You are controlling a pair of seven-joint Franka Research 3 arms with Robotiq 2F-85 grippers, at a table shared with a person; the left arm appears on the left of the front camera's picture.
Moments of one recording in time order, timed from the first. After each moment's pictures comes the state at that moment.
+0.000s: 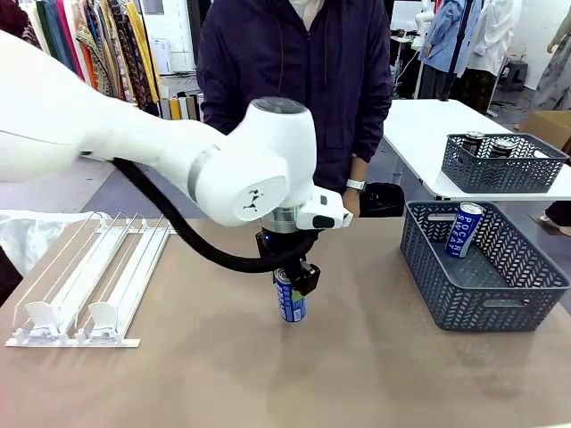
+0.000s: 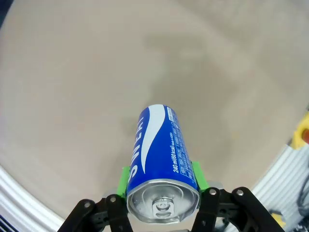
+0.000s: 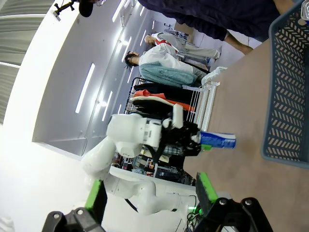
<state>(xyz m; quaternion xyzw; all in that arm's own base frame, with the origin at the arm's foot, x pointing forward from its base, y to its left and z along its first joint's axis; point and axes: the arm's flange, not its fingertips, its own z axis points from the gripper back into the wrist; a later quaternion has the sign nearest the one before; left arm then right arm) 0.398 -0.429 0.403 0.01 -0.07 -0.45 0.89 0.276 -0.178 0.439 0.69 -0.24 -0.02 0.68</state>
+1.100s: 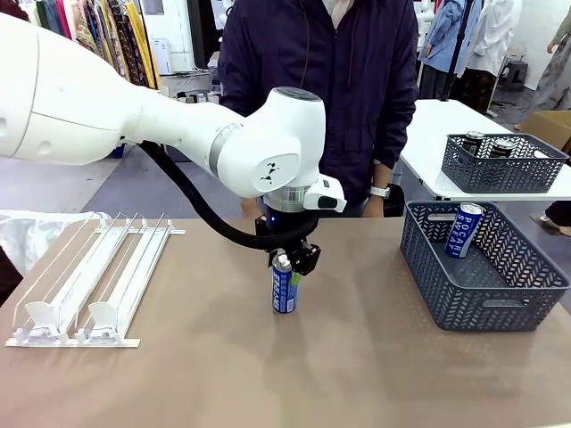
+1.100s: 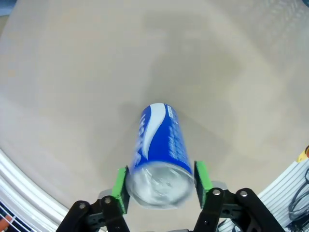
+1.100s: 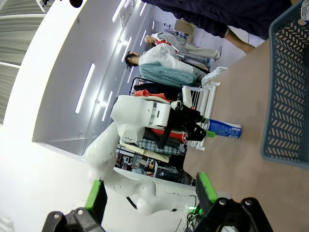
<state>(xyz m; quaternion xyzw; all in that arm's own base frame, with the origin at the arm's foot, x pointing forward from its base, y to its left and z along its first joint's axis) 0.446 -0.436 0.409 0.03 -0.03 -0.40 0.91 0.276 -0.178 0.439 0.69 -0.24 -0.02 0.68</state>
